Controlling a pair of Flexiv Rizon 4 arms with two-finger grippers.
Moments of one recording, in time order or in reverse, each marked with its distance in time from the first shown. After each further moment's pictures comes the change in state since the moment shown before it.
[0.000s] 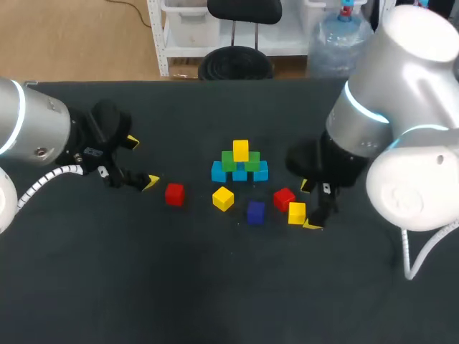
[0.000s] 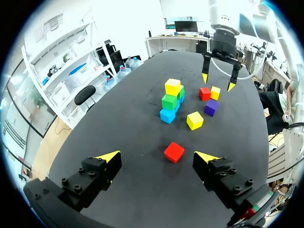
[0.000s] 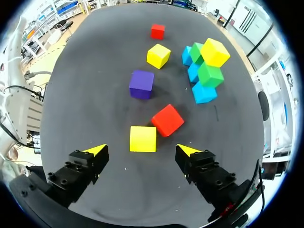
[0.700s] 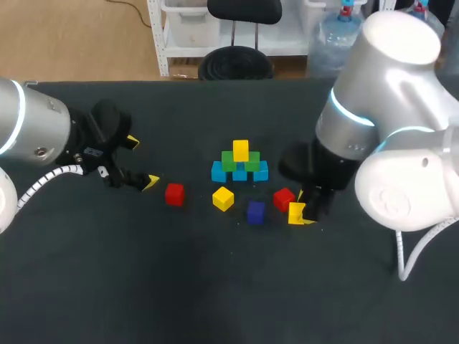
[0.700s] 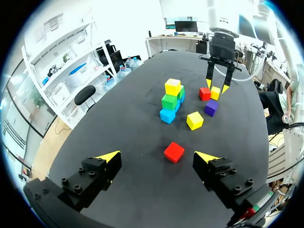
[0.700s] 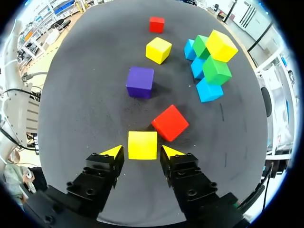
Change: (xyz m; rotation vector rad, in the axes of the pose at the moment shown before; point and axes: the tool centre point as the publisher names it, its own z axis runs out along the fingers) left arm 0.000 0.000 0.000 0.000 0.000 0.000; right arm -0.004 -0.003 0.011 -0.003 0.030 0.001
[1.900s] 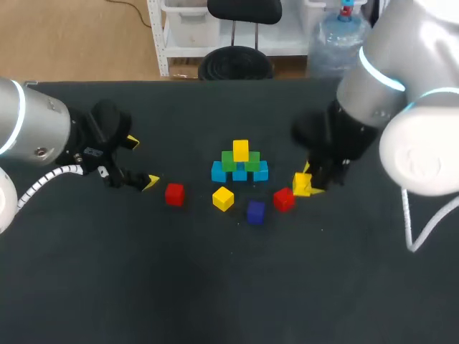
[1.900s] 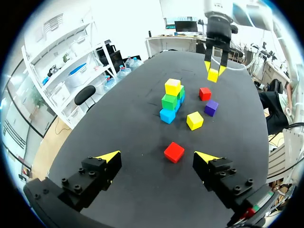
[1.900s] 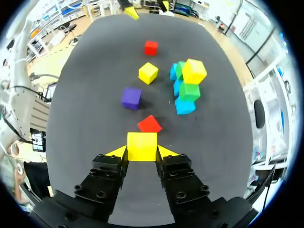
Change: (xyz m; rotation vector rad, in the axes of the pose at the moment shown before) left arm 0.000 0.000 0.000 0.000 0.000 0.000; right arm -0.010 -0.028 -0.063 0.036 -0.101 -0.084
